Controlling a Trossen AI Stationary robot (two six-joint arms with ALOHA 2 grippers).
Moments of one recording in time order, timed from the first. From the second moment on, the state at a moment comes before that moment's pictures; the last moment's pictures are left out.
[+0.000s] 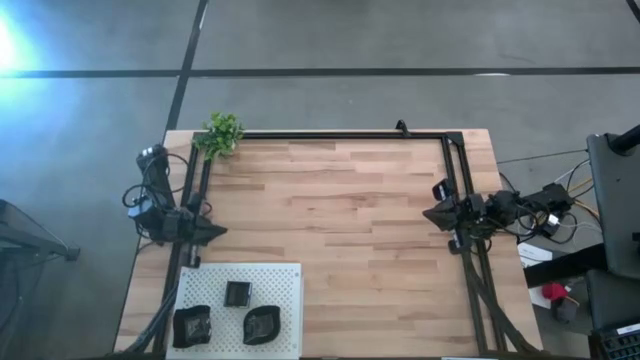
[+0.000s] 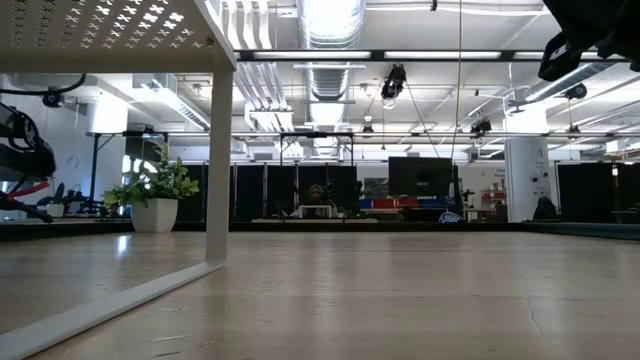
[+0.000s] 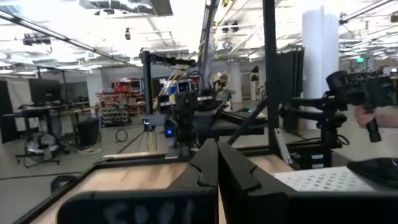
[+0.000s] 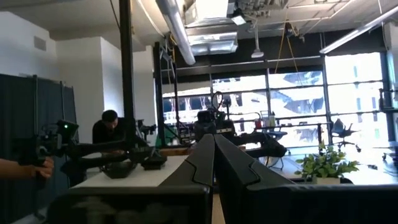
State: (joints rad) left arm -1.13 0.01 0.01 0.45 -1.04 0.45; right arm 0.31 0.01 0.01 0.40 0.21 0.02
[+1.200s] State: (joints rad) left arm -0.43 0.01 0.01 0.19 -0.55 0.22; right arm 0.31 0.01 0.01 0.40 0.29 0.01
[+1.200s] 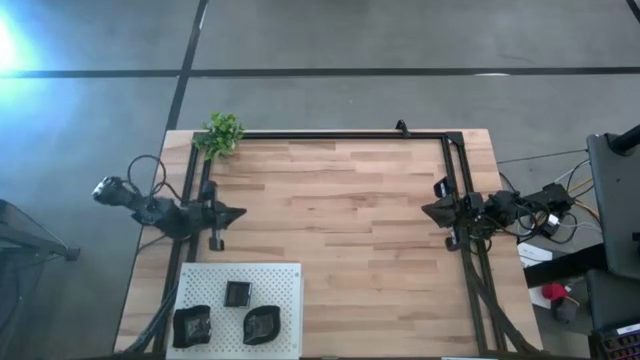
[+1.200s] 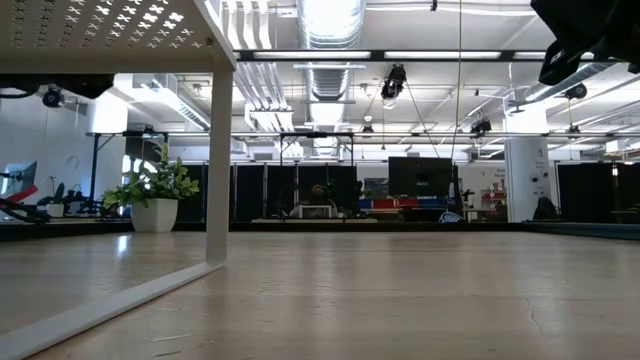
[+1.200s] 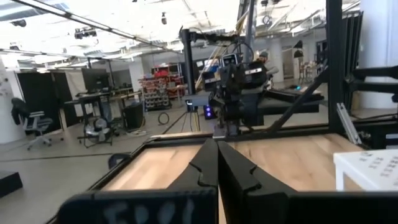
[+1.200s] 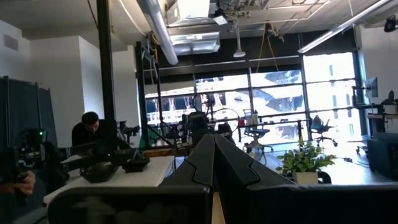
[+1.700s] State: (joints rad) left arm -0.24 0.01 0.01 0.09 -0.33 0.13; right arm 0.31 0.01 0.01 0.22 0.40 0.02
